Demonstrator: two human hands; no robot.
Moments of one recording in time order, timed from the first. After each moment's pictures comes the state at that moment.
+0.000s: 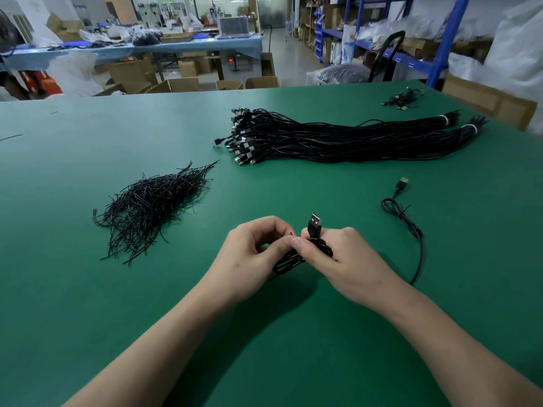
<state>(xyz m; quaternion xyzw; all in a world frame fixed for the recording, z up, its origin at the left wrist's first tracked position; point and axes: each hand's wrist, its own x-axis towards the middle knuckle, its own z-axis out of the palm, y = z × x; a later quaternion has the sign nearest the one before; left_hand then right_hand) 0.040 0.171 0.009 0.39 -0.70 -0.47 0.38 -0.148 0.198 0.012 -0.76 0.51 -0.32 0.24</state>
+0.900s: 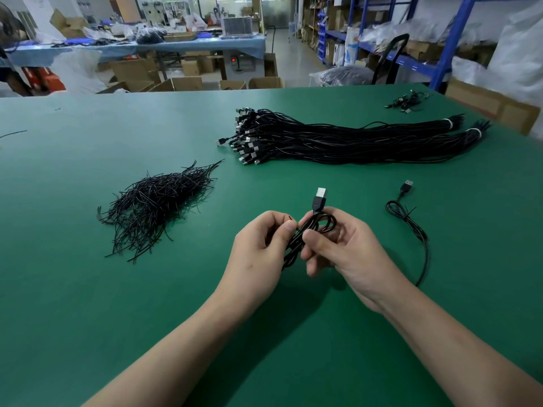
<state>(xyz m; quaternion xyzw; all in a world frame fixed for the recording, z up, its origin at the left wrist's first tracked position) 0.024 0.177 0.009 0.45 -0.64 -0.41 0.47 -0.138 0.192 0.008 -0.52 0.36 -0.54 0.55</state>
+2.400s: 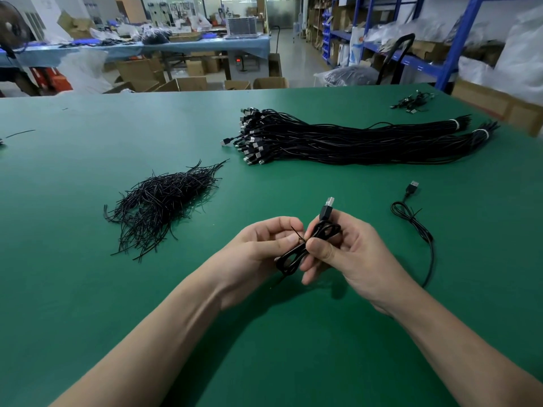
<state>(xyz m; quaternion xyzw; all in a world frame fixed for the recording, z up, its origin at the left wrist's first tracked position) 0.048 0.166 0.016 0.25 -0.48 -0.76 0.36 -0.137 0.196 0.013 -0.56 0.35 -0.51 0.55</state>
